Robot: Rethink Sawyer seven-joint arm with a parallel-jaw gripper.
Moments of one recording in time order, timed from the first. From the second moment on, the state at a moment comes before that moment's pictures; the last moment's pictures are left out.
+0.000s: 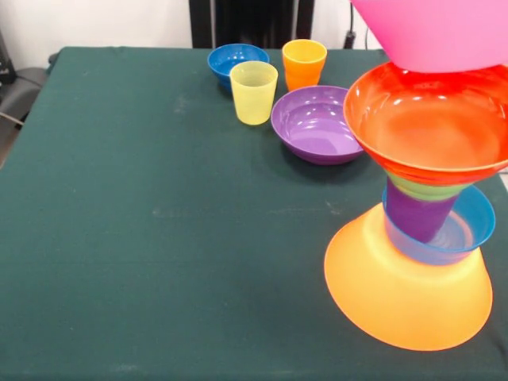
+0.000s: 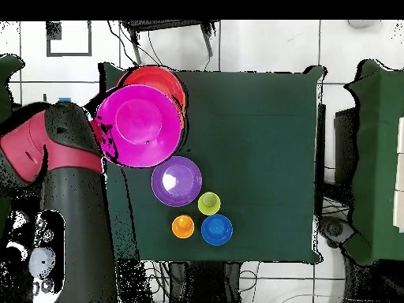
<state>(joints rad) 0.30 -0.75 -0.07 1.22 -0.35 0.92 1.94</state>
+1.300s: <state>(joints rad) 0.23 -0.66 -0.08 1.06 -0.35 0.95 1.94</state>
